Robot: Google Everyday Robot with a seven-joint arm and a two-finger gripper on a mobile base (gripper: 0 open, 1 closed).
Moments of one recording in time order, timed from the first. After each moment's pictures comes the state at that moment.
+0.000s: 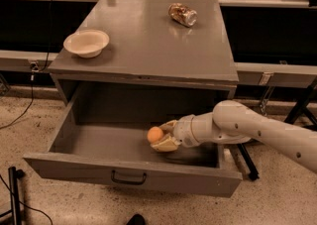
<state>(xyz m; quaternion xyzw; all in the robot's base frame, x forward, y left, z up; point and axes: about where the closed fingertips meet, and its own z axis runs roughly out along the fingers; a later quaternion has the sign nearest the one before) 0.551 -0.014 0.626 -0.51 0.73 0.27 0.36</state>
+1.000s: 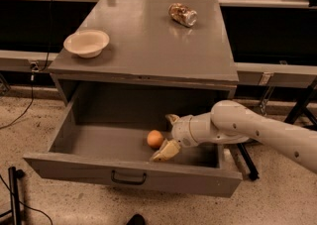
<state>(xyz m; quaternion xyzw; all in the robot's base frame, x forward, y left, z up) 0.548 -0.008 0.626 -0.52 0.73 0.27 0.36</state>
